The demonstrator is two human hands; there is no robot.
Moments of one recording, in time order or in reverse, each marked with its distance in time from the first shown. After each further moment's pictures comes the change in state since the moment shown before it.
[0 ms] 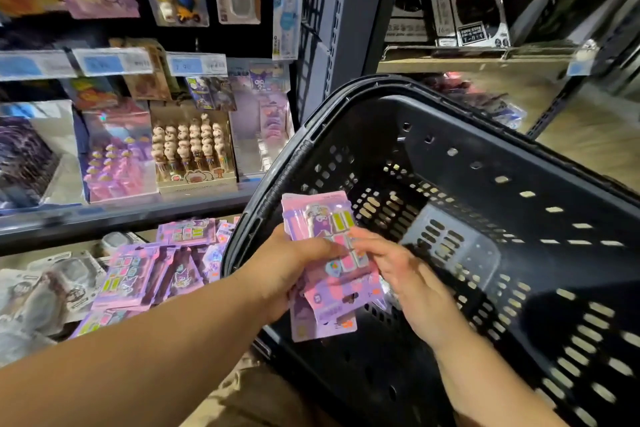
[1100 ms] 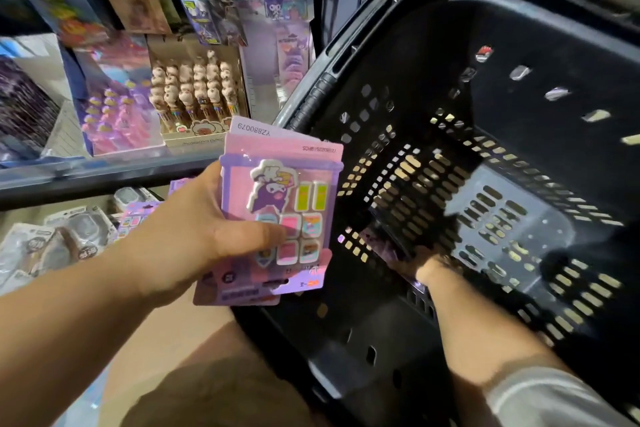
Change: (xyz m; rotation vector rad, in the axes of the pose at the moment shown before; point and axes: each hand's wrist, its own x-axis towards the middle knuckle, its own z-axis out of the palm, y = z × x) left_hand -0.004 0.015 -0.076 0.353 0.077 0.142; right_hand 0.057 0.238 -0.045 -0.491 0.156 1.309
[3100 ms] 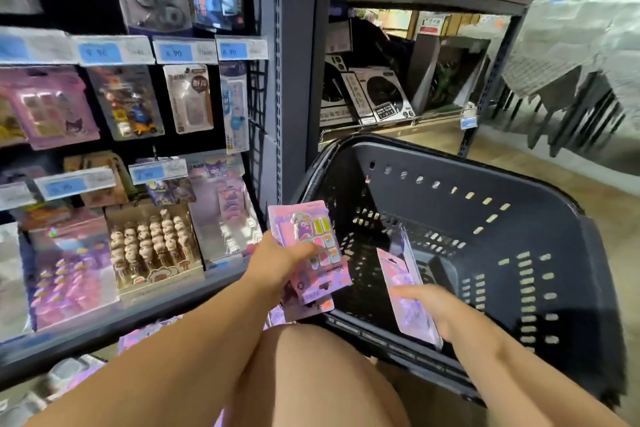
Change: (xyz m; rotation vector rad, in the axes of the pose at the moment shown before) left_hand 0.070 0.055 0.073 -0.230 -0.008 0.123; right_hand -0.175 0.027 -0.127 0.678 -0.001 -0.266
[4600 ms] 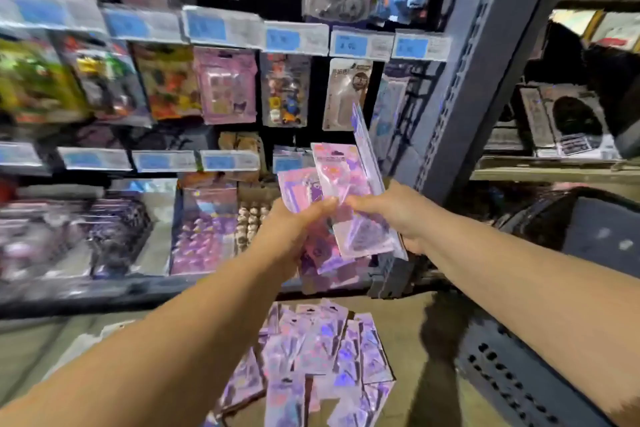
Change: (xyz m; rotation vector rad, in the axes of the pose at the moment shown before) left_hand 0.037 0.078 -0.129 -0.229 0.208 0.211; right_hand -0.003 -0.245 0.231 -0.198 -0.435 -0.663
